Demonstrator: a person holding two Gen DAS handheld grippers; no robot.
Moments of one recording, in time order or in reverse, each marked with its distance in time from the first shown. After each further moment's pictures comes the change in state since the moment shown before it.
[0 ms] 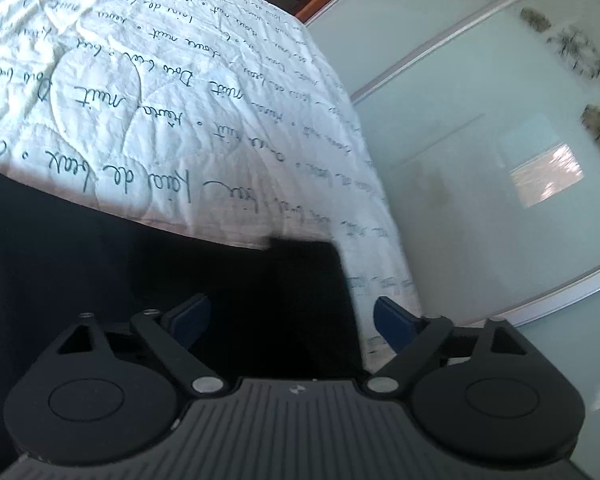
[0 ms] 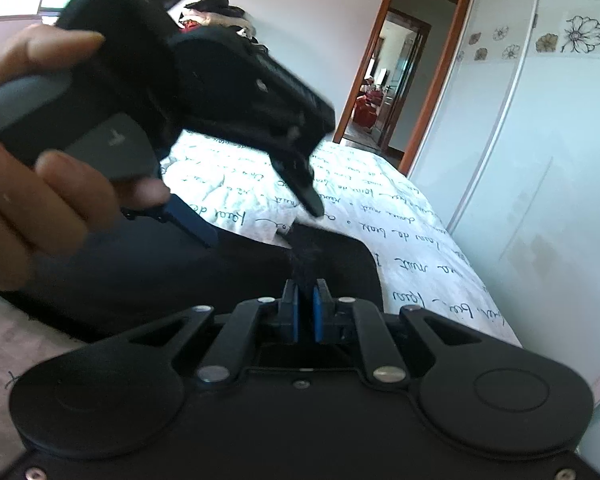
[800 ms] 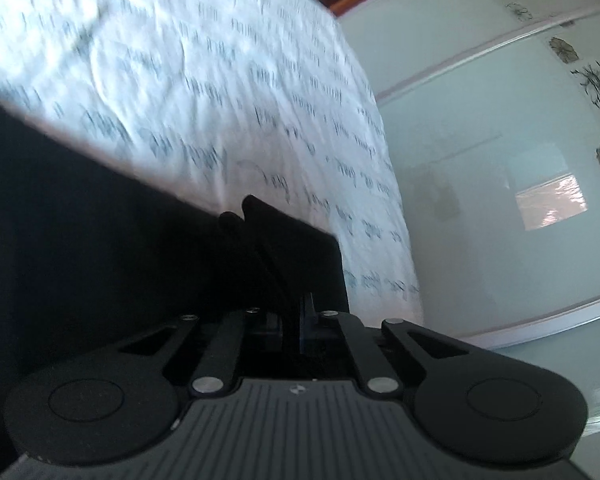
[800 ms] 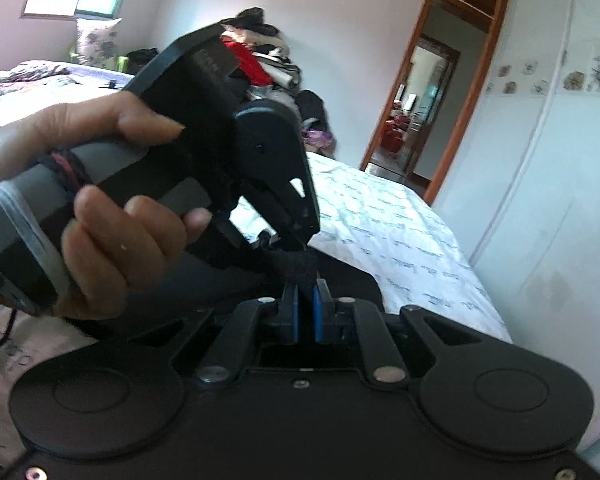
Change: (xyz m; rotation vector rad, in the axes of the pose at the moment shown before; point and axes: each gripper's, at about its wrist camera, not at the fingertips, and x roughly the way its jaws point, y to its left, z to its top) left arm -0.005 0.020 -0.006 -0.074 -0.010 0.044; right arm -0.026 0.032 0.012 -0.085 -0.074 0.094
